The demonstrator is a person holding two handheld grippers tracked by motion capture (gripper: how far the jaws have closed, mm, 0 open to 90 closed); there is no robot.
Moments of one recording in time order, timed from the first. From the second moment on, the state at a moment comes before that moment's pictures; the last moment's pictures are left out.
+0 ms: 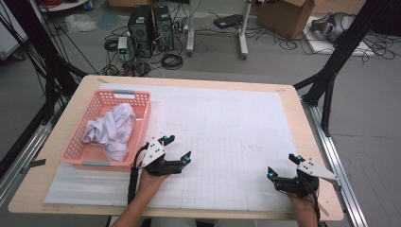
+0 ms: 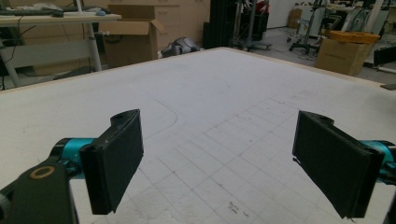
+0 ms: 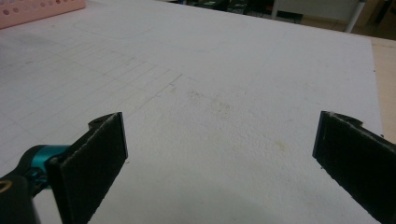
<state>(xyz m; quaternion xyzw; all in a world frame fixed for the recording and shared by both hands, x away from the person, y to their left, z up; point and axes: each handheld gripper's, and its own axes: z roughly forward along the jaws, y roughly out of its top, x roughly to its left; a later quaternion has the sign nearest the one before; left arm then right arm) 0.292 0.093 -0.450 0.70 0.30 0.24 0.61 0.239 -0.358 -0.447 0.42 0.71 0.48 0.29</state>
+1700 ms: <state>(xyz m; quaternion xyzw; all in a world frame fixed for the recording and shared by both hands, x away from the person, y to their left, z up) 0.269 0.108 -0.414 0.68 0.32 0.25 0.61 0.241 -0.358 -0.447 0.43 0.71 0.47 0.28</state>
